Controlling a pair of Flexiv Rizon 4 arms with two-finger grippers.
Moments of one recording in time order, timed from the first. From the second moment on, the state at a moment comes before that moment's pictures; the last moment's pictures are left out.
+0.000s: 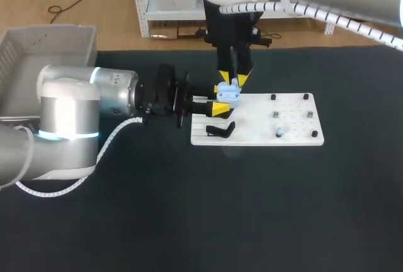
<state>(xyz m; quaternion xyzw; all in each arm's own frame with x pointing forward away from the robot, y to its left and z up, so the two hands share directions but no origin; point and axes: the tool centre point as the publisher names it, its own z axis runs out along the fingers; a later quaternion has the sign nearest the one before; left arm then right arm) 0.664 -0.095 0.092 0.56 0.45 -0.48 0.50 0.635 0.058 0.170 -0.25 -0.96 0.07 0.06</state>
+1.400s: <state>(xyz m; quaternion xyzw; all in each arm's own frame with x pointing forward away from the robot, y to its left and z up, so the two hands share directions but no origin) 0.659 -0.089 0.092 0.56 0.45 -0.49 0.50 0.648 0.067 0.143 -0.26 -0.96 0.10 0.06</state>
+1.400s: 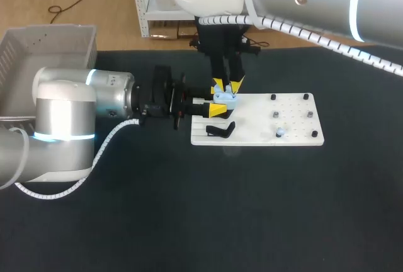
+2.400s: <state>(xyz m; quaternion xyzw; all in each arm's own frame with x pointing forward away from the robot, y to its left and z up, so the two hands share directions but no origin) 0.659 -0.089 0.092 0.56 0.45 -0.49 0.50 0.651 0.065 0.134 -0.26 -0.96 0.11 0.07</state>
